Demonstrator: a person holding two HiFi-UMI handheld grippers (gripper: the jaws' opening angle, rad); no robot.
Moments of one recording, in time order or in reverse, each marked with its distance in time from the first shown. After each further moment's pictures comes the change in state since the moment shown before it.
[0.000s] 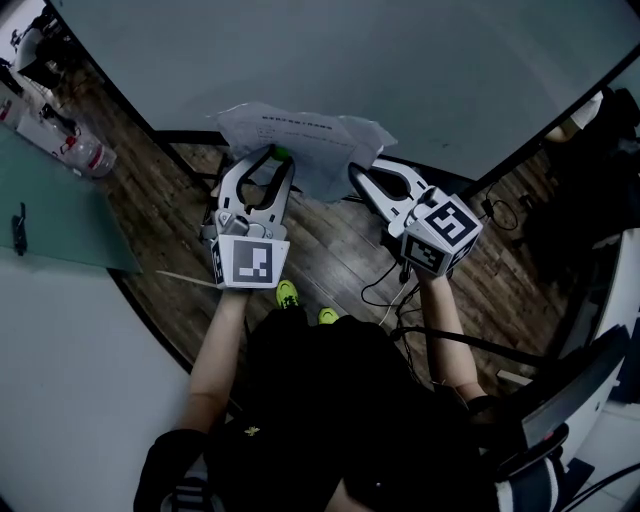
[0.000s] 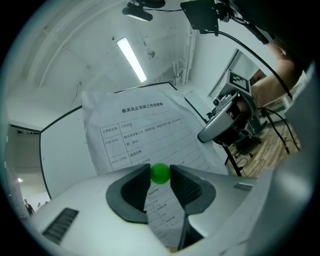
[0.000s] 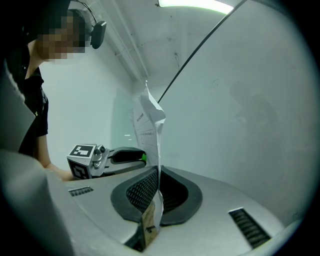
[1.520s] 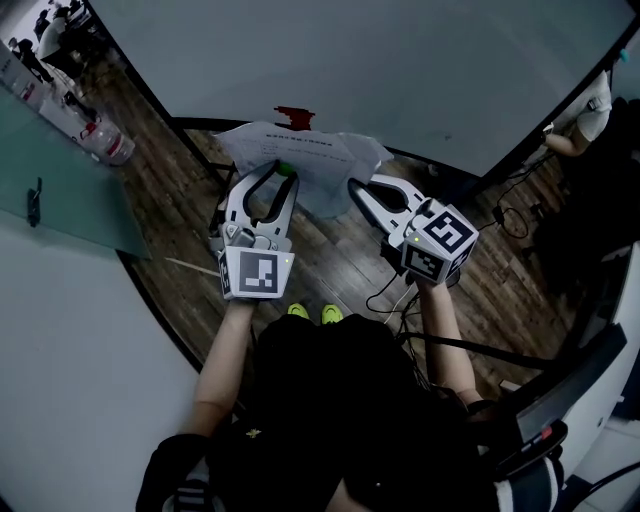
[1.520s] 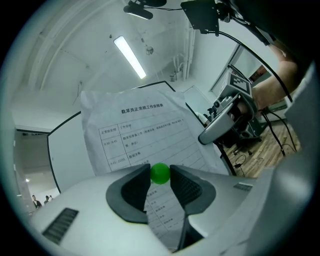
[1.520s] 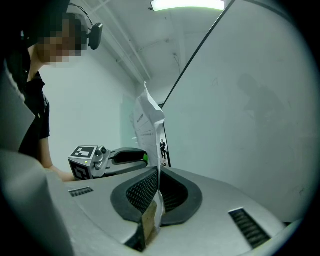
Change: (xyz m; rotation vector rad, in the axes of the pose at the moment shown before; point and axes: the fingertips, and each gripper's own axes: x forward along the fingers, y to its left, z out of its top) left arm -0.062 -0.056 0.014 0.004 0.061 0.045; right arm -0.055 0.046 -0.033 0.026 0.013 0.080
